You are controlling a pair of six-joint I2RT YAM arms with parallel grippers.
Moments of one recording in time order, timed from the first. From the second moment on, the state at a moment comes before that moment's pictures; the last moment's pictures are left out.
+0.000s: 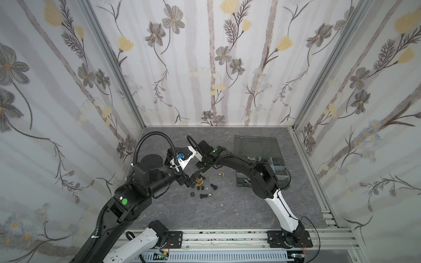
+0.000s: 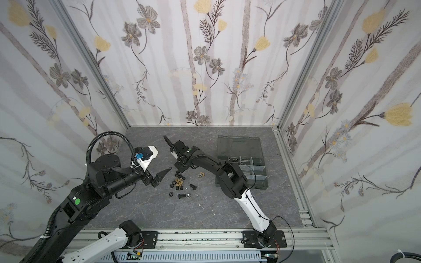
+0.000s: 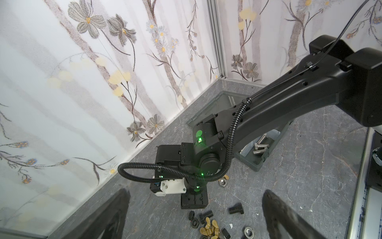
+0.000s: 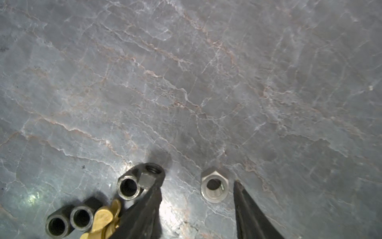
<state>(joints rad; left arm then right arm) -0.66 0.77 1.16 -0.66 0.10 0.30 0.86 2.38 2.03 -0.73 0.00 0.02</state>
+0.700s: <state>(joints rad) -0.66 0.77 1.16 -0.66 0.10 0.30 0.85 2.43 2.03 -0.73 0.02 0.02</state>
